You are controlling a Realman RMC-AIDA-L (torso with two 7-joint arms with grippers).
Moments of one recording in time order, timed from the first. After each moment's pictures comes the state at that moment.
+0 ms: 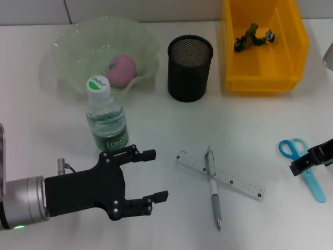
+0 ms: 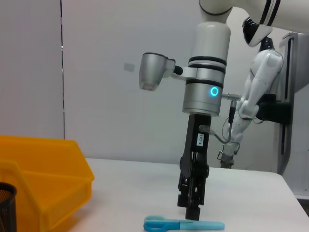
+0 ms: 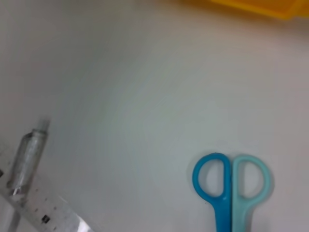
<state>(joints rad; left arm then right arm) -0.28 -2.06 1.25 0.51 1.48 1.60 -0.82 0.45 2.08 -1.30 -1.43 -2.73 -1.71 2.89</state>
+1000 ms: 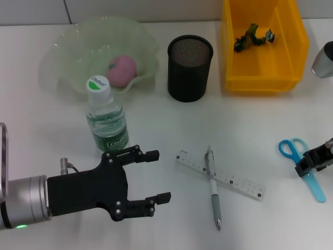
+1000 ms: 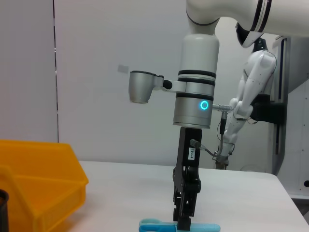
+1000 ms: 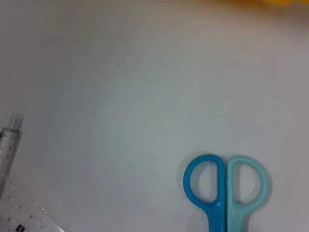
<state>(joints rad) -0.29 -2.06 1.26 0.50 1.48 1.61 -0.81 0.47 2.09 -1.35 -1.35 -2.77 -1.64 2.92</state>
